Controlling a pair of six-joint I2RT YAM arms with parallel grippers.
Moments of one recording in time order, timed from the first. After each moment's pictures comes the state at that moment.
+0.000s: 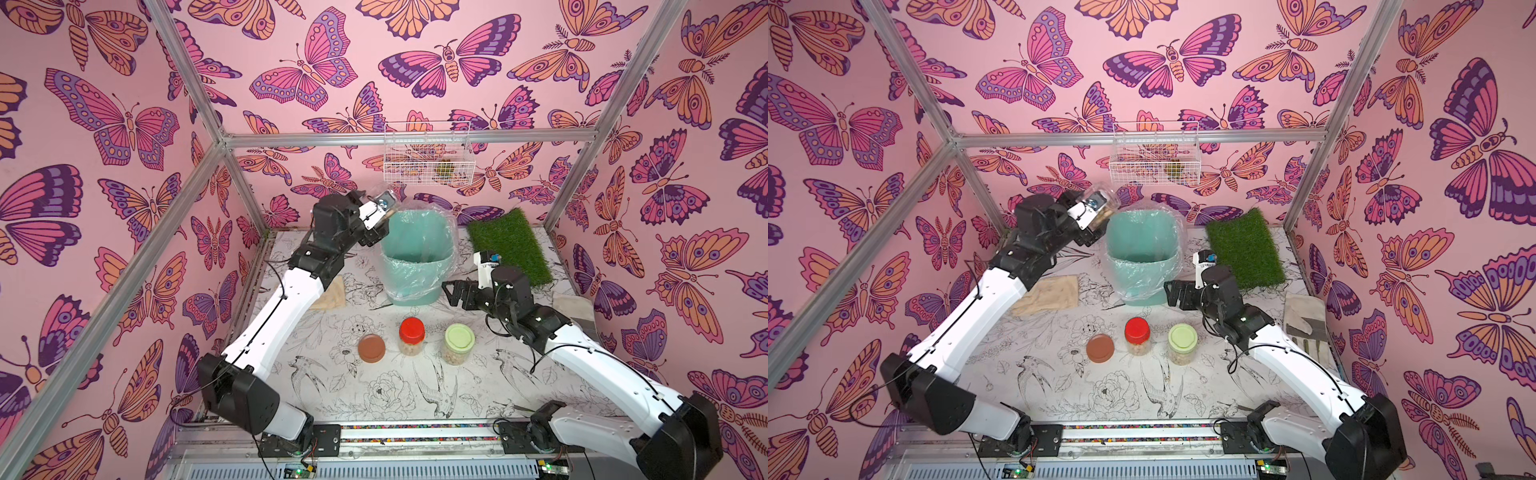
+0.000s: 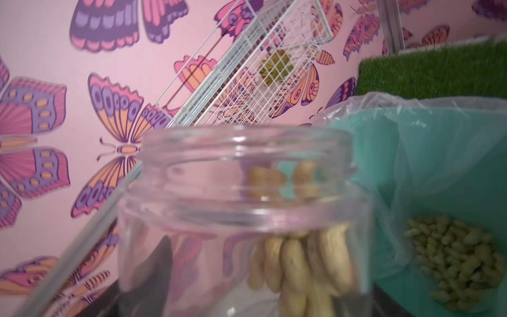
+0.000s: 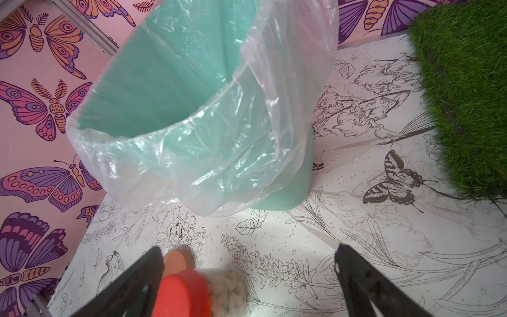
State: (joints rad) left arm -0.38 1.44 1.41 -0.11 0.05 0.53; right arm 0.54 1.13 0.86 -0.23 -0.02 0.52
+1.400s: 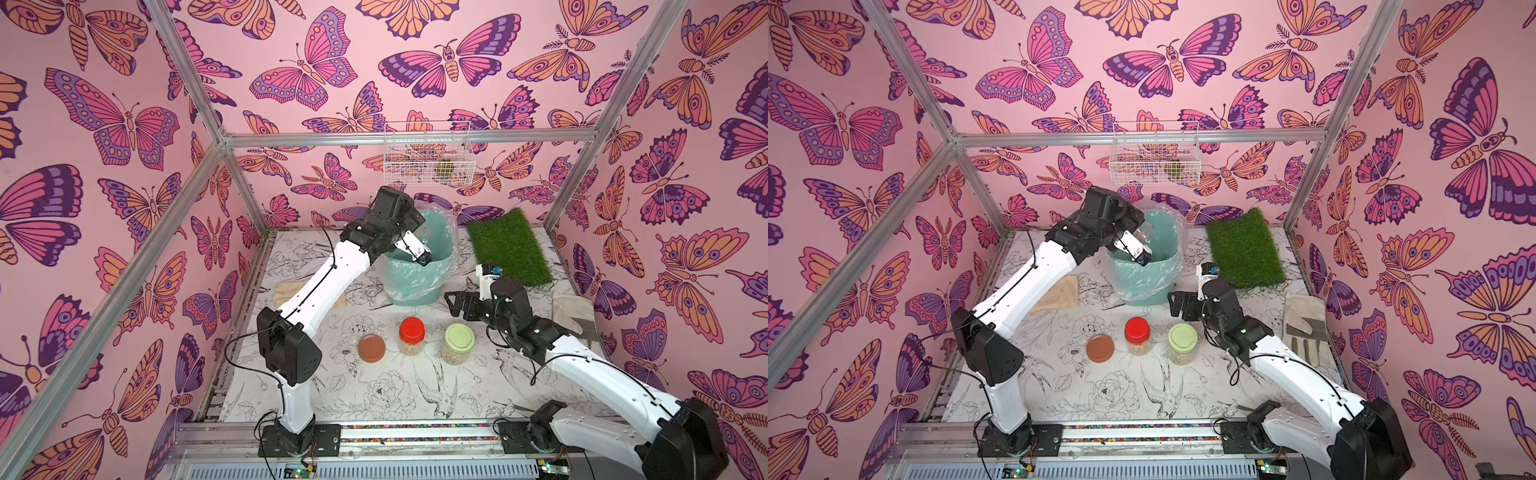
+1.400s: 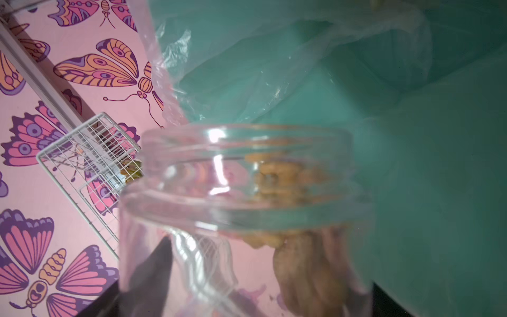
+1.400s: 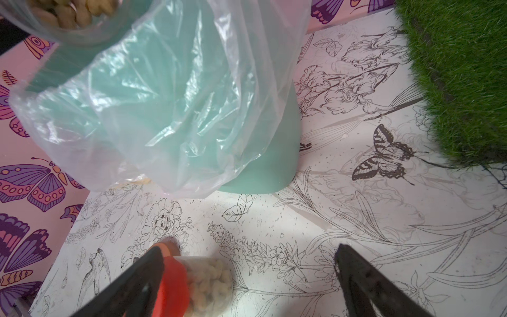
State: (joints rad) left arm -0.60 1.86 2.01 -0.69 -0.12 2.04; right arm 0.56 1.09 0.72 -0.15 0.02 0.54
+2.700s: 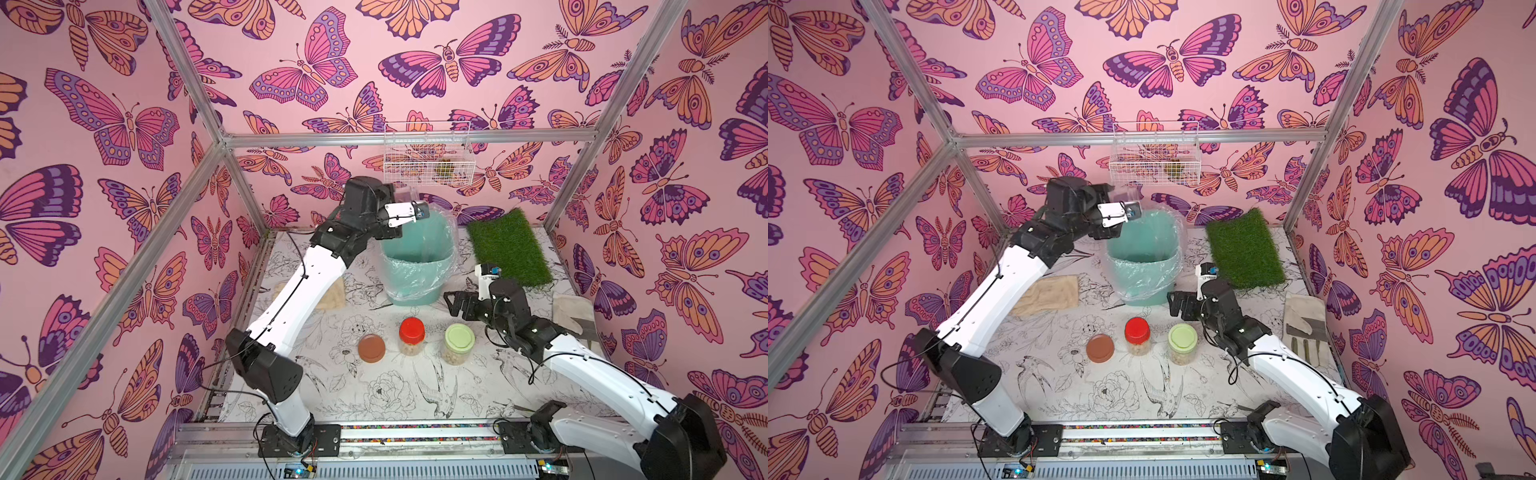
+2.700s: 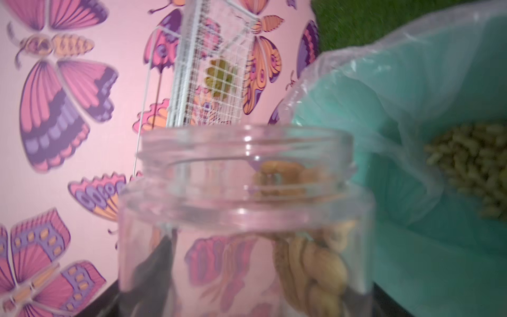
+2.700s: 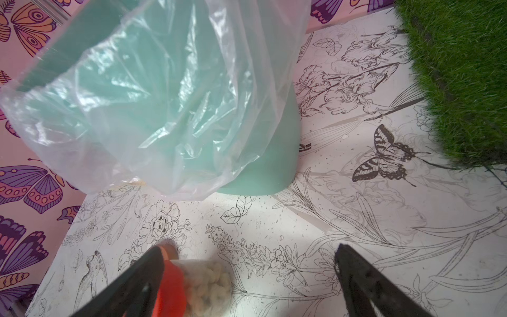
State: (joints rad) left arm -0.50 1.64 1.86 -0.53 -0.02 0.98; right arm 0.56 1.10 0.72 -0.14 0.02 0.54
